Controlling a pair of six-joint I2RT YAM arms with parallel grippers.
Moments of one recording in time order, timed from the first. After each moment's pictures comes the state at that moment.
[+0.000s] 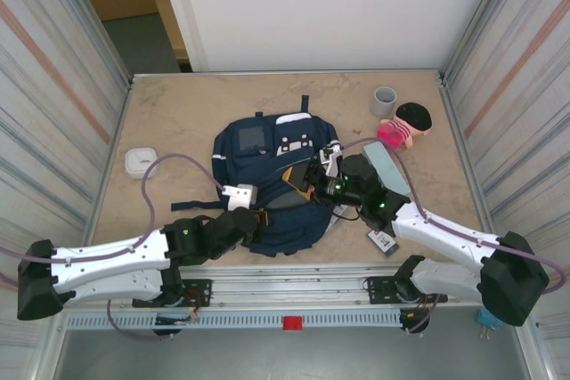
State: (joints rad) left arm -1.24 0.92 0.61 -0.42 -0.44 -0.89; right arm 0.79 1.11 0.61 0.20 -0.33 1.25
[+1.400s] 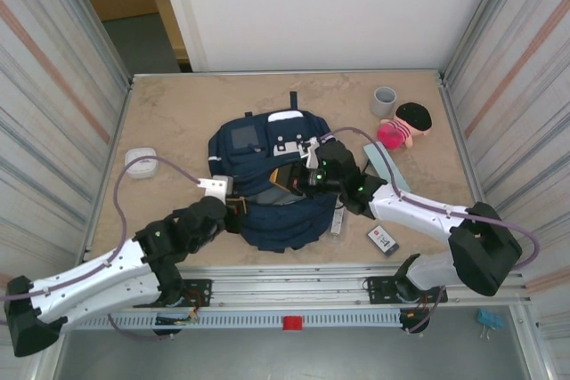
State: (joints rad) left arm -0.98 0.68 0.52 -0.44 -0.37 -0.68; right arm 0.77 1.34 0.77 0.19 -0.46 1.18
